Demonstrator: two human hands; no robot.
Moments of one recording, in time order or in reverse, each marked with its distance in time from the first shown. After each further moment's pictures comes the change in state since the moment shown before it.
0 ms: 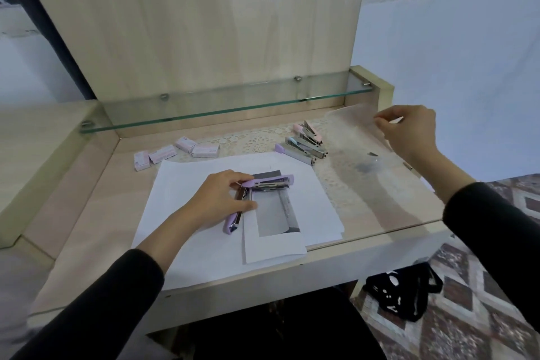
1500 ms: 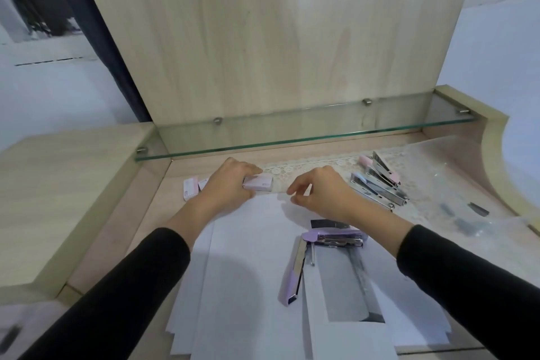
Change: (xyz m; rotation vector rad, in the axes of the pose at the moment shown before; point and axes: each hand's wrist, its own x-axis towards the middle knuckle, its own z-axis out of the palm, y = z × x) left_hand 0.092 -0.080 -0.072 0.479 0.143 0.002; right_hand -0.035 -0.110 0.170 -0.090 -0.784 -0.393
